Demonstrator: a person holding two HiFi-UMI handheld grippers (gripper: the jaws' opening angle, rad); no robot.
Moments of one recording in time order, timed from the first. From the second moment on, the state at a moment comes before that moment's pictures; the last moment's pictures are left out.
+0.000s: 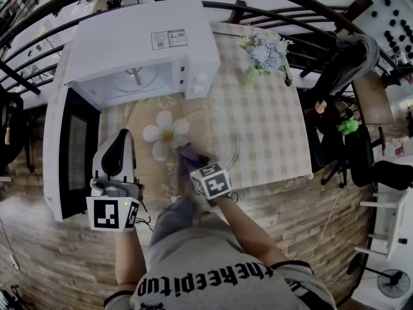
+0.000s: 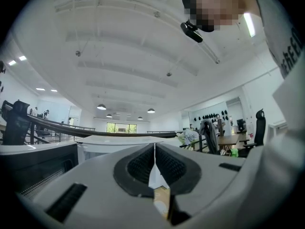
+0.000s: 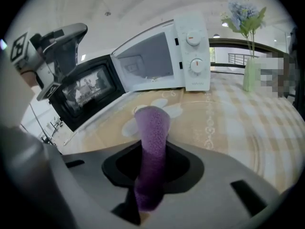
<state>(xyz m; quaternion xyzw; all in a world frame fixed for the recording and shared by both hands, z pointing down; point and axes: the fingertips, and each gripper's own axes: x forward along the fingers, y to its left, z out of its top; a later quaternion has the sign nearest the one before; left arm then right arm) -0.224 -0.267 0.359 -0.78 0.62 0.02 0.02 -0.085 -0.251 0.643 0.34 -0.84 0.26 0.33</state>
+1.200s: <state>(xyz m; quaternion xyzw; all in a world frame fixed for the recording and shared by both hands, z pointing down) -0.207 -0.261 0.352 -0.79 0.61 0.02 0.03 0.088 -0.287 0.644 0.50 -0.76 0.26 0.32</state>
